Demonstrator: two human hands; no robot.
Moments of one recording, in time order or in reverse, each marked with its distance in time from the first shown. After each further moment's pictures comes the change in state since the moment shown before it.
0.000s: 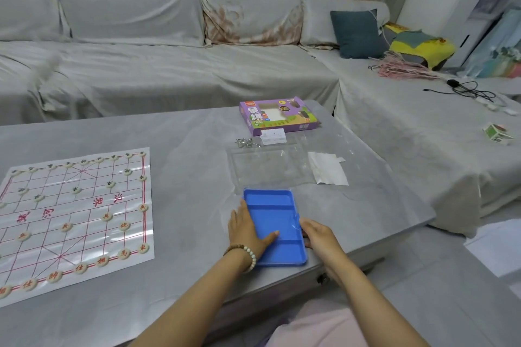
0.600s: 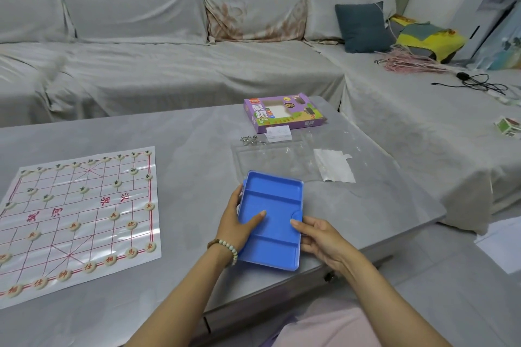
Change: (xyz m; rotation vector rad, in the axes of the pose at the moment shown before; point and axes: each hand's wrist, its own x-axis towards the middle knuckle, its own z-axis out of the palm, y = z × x) left_hand -0.010 -0.002 -0.046 -0.570 0.063 0.104; right_hand -0.001 -0.014 0.006 0.268 -0.326 0.091
